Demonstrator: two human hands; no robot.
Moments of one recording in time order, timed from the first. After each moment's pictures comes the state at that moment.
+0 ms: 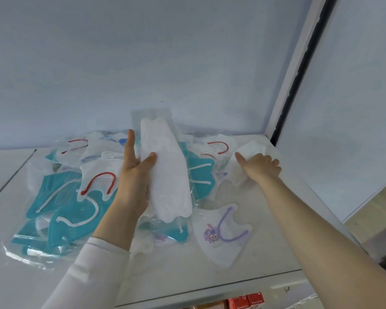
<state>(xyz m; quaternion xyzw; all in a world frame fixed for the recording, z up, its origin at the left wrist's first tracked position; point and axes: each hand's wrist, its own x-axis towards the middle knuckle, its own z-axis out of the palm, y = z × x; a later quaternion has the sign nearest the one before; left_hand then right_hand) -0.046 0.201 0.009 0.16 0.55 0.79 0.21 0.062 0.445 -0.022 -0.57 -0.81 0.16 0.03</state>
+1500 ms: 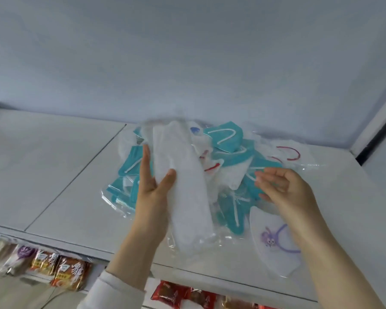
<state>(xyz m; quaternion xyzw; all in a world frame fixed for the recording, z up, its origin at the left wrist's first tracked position) -0.005 0.108 0.004 0.05 0.54 0.84 0.06 0.078 0.300 0.003 -0.27 -0.72 0.59 0.24</state>
